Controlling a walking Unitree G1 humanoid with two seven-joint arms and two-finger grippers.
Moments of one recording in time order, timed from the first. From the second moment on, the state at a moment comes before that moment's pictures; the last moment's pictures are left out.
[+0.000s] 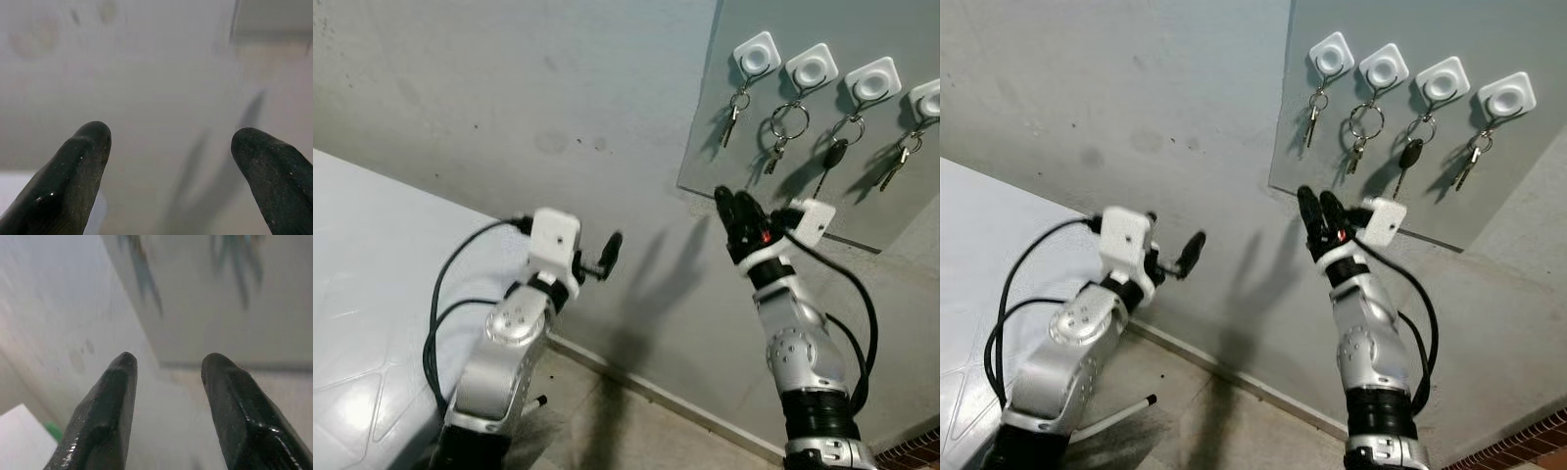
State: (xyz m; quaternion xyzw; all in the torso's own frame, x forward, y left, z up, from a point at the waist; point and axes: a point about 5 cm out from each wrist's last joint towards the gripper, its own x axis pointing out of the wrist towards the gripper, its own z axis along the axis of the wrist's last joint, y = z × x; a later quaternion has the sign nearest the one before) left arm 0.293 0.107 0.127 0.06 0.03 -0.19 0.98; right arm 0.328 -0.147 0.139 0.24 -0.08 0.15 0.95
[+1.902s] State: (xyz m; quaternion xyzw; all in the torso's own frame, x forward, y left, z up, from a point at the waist) left arm 0.166 0.171 -0.091 0.13 0.45 -0.06 0.88; right arm 0.131 -0.208 -0.099 -0.02 0.48 0.02 0.88
